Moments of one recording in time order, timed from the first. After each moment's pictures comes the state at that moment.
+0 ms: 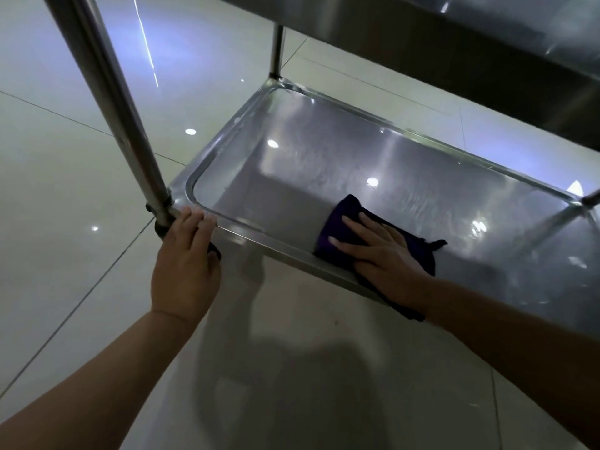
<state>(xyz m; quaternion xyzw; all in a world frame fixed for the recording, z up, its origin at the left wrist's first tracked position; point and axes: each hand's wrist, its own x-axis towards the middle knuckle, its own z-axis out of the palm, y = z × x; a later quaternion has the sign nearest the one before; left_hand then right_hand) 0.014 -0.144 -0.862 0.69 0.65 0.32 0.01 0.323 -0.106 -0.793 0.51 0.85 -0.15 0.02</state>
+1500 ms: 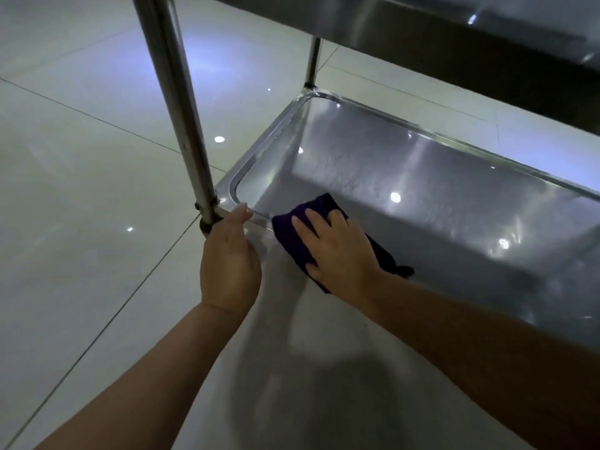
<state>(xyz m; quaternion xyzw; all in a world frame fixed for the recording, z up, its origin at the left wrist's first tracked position) 0.035 -0.156 -0.819 0.58 0.70 0.41 0.11 0.203 -0.111 -0.799 0.44 0.88 0.17 0.08</state>
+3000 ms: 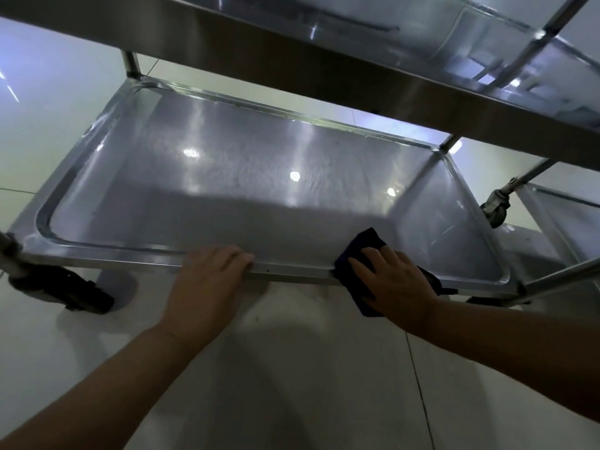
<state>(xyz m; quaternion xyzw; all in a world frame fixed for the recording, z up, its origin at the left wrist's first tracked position) 0.164 -0.137 -0.841 0.87 0.40 0.29 0.04 0.481 -0.206 -0.800 0.53 0.82 0.21 0.06</state>
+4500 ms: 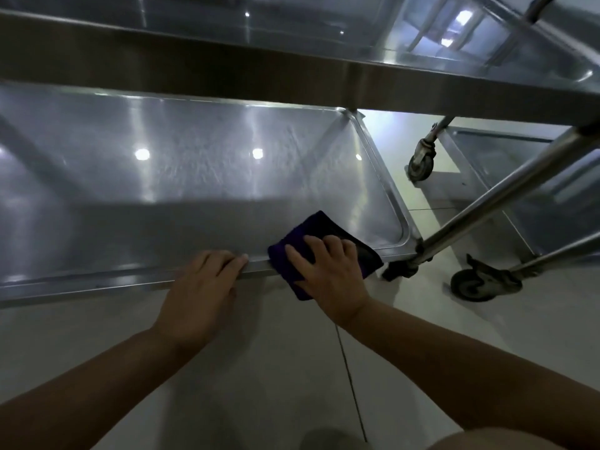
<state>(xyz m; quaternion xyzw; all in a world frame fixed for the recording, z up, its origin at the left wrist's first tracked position) 0.331 -0.181 -0.837 0.92 0.32 0.21 0.07 0.558 -0.259 -0.834 0.65 0.72 0.22 -0.04</state>
